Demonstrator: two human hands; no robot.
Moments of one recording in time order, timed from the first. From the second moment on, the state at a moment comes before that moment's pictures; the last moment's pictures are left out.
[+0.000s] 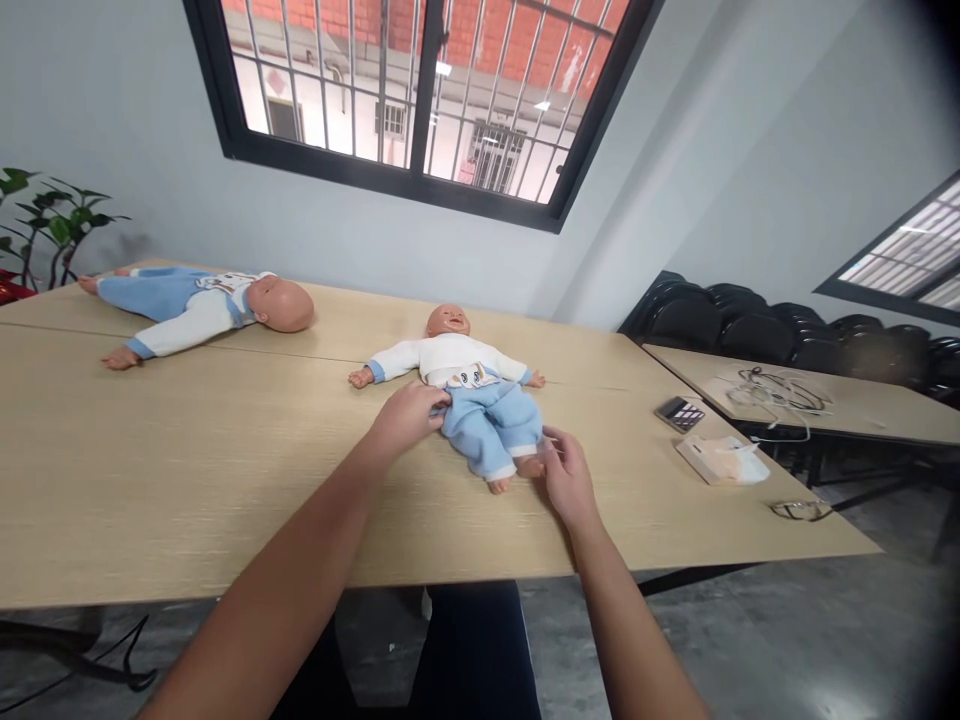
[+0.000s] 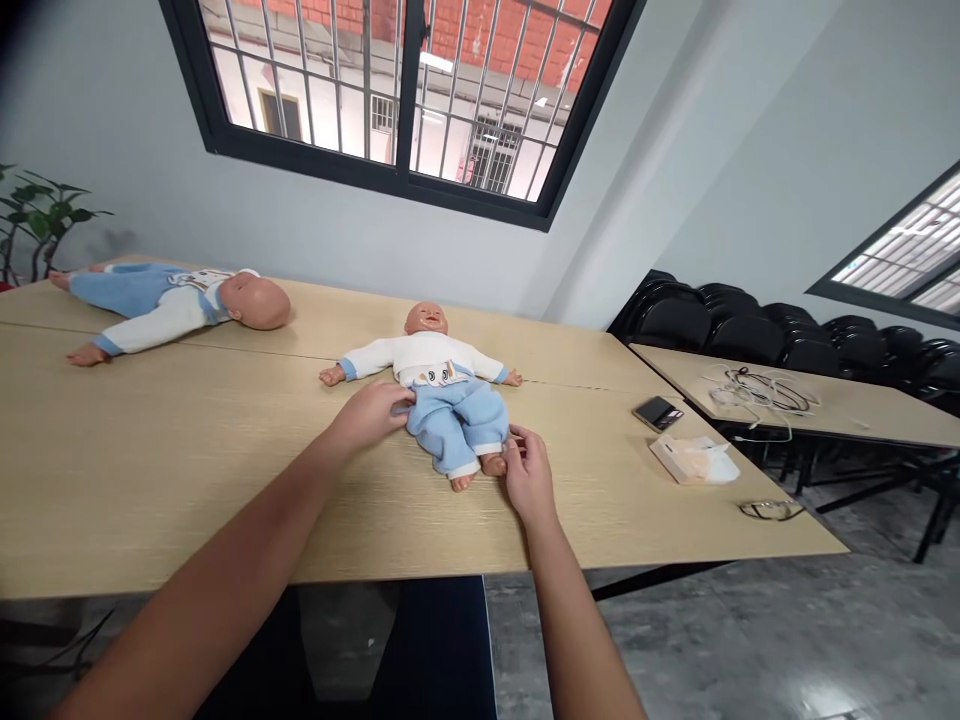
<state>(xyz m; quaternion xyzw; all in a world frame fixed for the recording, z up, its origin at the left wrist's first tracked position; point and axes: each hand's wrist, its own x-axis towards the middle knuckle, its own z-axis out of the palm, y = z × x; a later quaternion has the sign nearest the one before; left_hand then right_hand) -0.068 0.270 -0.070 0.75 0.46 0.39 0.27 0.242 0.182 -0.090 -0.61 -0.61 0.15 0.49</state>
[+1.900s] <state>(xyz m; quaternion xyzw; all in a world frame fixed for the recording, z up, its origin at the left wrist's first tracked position) -0.054 0.282 -0.105 0.75 0.55 0.29 0.20 0.195 0.130 -0.091 -0.60 -0.70 0.11 0.36</state>
